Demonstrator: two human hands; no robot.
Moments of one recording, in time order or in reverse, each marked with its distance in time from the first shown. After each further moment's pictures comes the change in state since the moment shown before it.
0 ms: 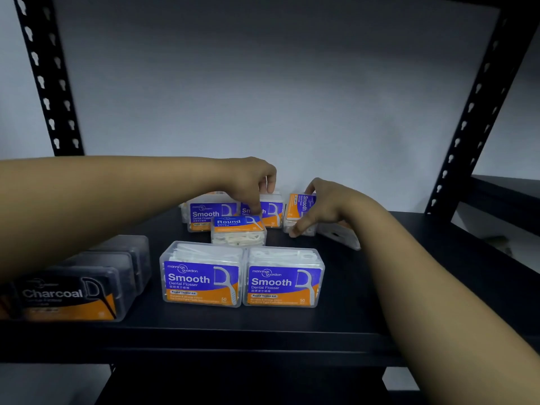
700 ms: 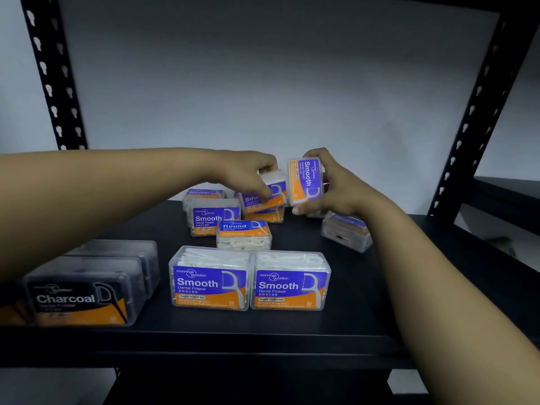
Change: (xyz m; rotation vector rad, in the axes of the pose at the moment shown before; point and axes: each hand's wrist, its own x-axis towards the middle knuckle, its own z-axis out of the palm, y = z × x) left_hand -0.022 -0.004 -0.025 -0.270 0.042 0.034; right_hand -0.014 0.014 -0.014 0.484 0.174 -0.467
